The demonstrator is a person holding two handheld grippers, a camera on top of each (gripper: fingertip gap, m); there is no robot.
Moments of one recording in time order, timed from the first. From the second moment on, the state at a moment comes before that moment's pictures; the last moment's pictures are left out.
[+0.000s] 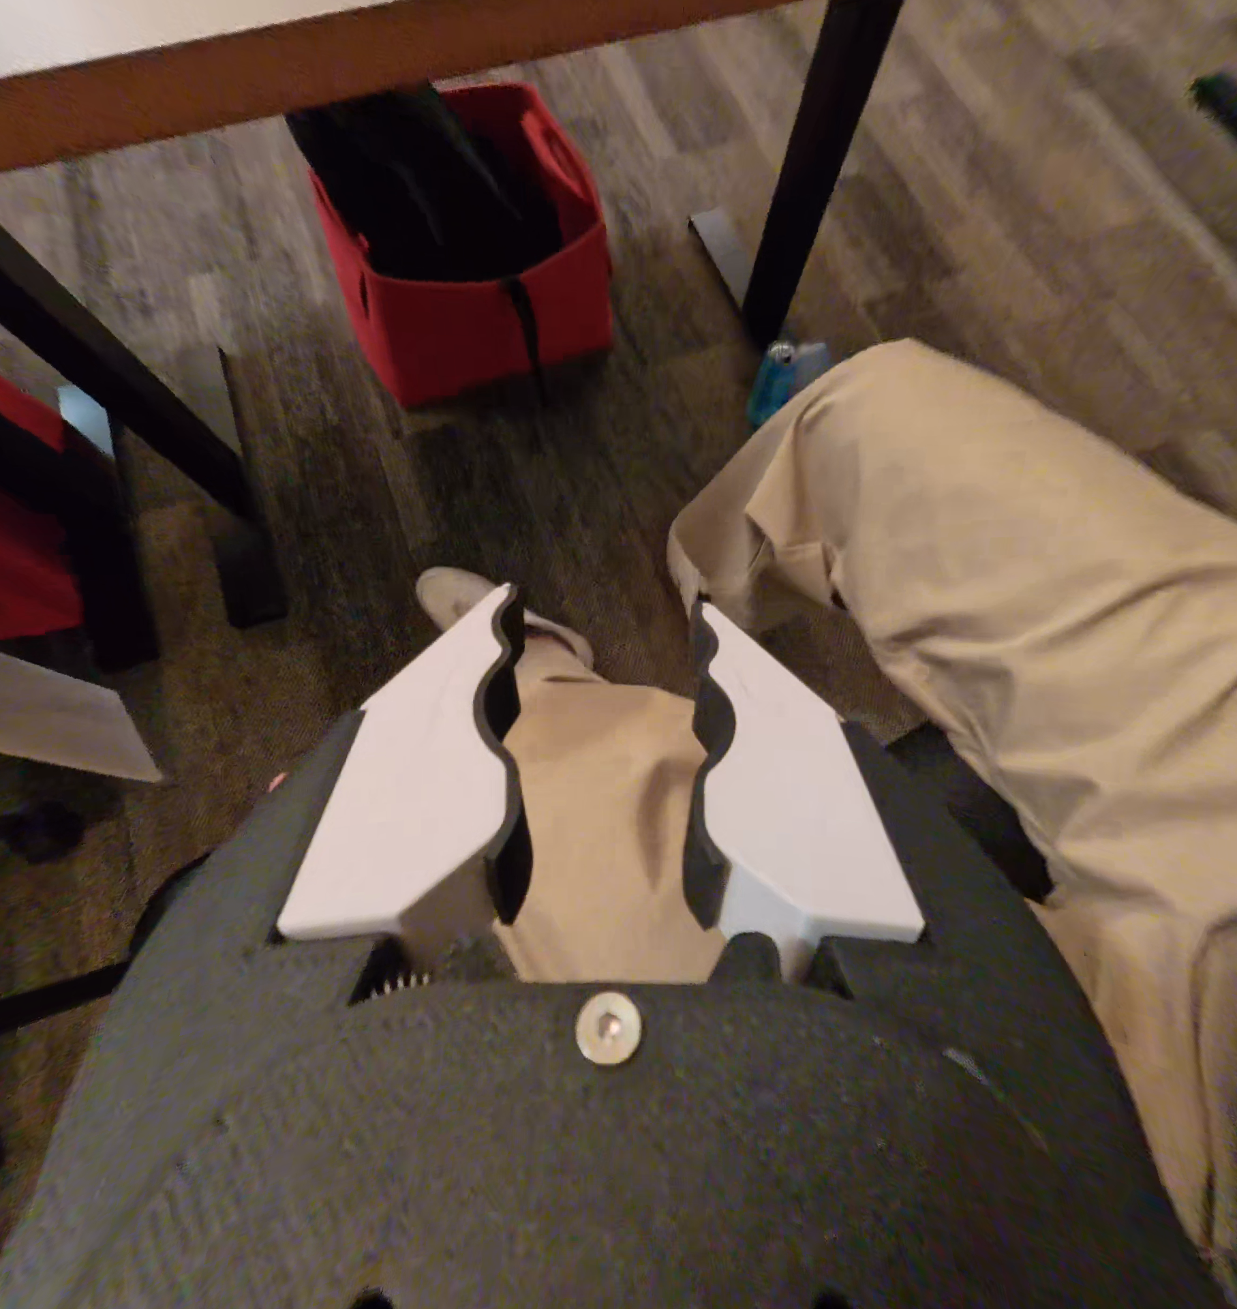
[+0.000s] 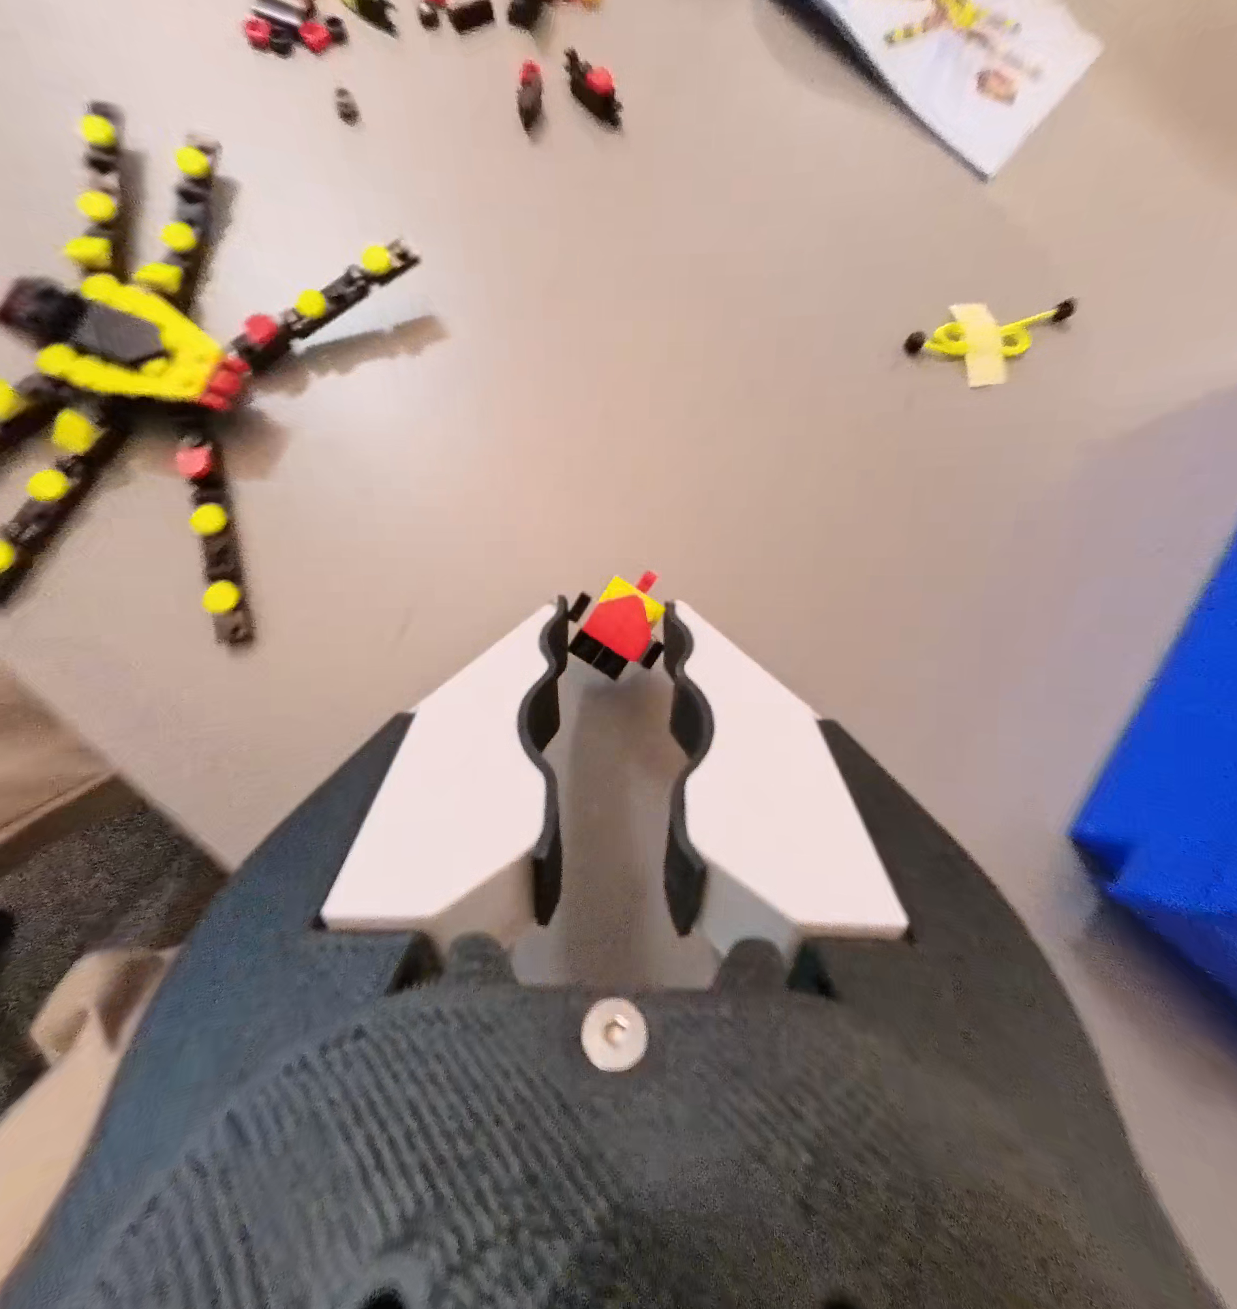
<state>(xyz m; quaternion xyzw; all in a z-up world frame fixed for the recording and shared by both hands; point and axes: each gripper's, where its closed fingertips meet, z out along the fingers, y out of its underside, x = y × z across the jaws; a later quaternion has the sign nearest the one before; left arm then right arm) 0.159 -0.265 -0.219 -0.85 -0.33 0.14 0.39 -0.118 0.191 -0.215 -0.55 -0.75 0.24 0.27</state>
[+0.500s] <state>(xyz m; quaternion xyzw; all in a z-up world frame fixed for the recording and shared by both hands) 0.043 -0.249 -0.217 -0.84 -0.31 0.10 0.43 -0.091 0.198 -0.170 -0.60 -0.69 0.30 0.28</state>
